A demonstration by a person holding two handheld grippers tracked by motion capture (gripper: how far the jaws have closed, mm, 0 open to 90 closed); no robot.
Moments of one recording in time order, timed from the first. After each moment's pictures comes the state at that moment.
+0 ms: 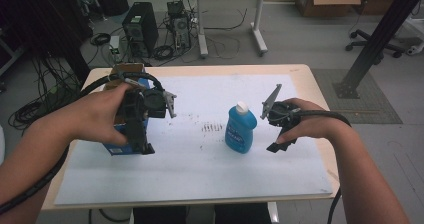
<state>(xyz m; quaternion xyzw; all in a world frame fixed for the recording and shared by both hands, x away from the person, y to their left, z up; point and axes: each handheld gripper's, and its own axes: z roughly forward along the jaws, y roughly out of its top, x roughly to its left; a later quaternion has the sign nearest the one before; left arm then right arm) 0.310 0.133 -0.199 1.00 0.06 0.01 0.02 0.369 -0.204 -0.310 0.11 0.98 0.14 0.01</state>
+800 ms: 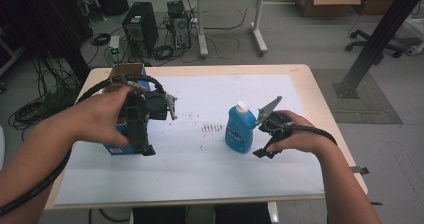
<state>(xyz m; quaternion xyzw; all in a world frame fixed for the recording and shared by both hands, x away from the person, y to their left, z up) 0.311 0.131 -0.207 1.00 0.07 0.00 0.01 0.363 -0.198 -0.356 0.16 0.96 0.25 0.03</state>
